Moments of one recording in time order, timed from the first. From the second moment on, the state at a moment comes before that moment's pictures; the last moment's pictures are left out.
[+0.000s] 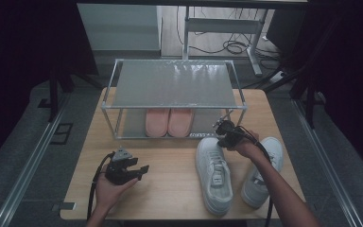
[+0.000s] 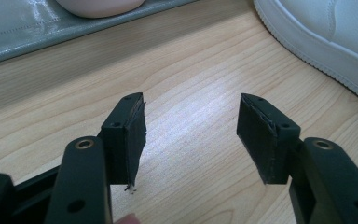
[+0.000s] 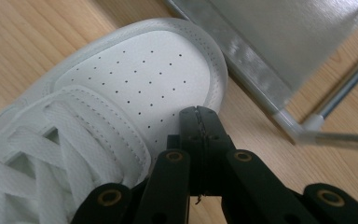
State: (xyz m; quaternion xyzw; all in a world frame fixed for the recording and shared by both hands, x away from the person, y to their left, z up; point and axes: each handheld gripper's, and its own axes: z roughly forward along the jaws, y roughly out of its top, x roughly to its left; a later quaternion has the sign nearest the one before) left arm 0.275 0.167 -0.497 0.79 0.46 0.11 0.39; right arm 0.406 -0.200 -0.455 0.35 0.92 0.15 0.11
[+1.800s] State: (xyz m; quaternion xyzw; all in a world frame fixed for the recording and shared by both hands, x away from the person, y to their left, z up) left arm 0.277 0.165 -0.495 0.79 0.45 0.11 0.39; right arm 0.276 -0.189 -0.414 0.25 0.91 0.32 0.09
